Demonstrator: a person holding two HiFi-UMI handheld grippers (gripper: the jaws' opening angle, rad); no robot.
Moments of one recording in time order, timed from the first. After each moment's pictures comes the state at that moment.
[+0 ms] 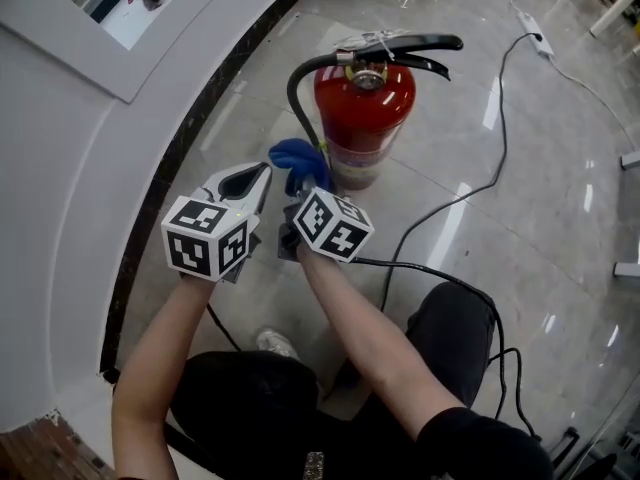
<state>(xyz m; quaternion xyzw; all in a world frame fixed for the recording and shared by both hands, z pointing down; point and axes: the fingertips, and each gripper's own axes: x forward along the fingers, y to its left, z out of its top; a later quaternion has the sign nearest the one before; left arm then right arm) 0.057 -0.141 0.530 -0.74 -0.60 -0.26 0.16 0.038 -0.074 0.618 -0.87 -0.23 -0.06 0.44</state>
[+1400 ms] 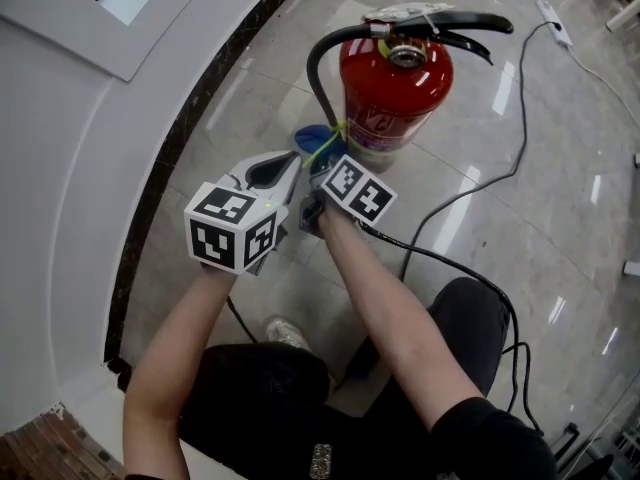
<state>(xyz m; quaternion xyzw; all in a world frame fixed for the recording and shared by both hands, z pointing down) 0.044 -0.131 0.561 -0.72 -0.62 -0.28 0.14 0.048 -0.056 0.709 -0.81 -0.26 -0.13 0.51</state>
